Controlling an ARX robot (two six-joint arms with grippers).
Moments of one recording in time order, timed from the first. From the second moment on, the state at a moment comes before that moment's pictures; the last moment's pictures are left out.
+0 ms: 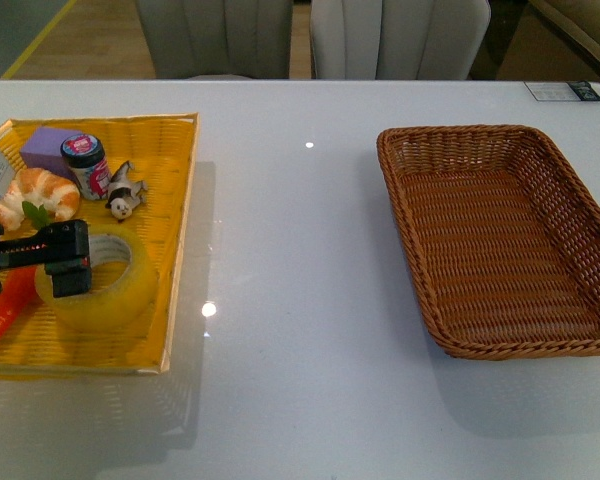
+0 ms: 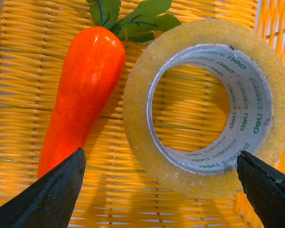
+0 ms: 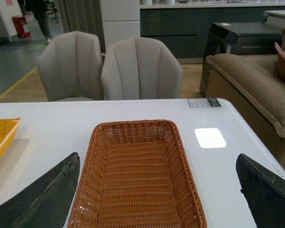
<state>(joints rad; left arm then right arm) -0.01 2.08 0.78 0.30 0.01 -0.20 0.00 0.01 0.02 0.00 0.00 0.00</state>
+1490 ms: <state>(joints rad) 0.02 2.03 0.80 0.24 0.00 -0.24 0.00 0.01 0.02 0.00 0.00 0.00</state>
